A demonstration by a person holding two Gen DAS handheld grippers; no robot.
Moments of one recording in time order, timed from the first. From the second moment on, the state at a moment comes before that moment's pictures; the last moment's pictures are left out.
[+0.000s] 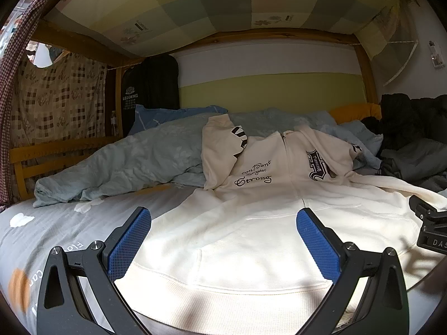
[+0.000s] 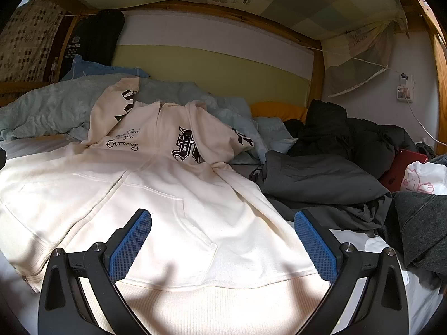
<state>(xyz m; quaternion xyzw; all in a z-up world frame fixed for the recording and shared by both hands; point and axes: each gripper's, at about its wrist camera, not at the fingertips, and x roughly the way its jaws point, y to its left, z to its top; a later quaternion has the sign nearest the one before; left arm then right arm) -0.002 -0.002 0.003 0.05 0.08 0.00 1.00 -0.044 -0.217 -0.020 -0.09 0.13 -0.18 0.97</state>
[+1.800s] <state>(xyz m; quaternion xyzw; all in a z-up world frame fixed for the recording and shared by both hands) -0.094 0.038 0.119 0.06 0.03 -0.04 1.00 -0.173 -0.311 0.101 0.02 0.07 -0.17 0.98</state>
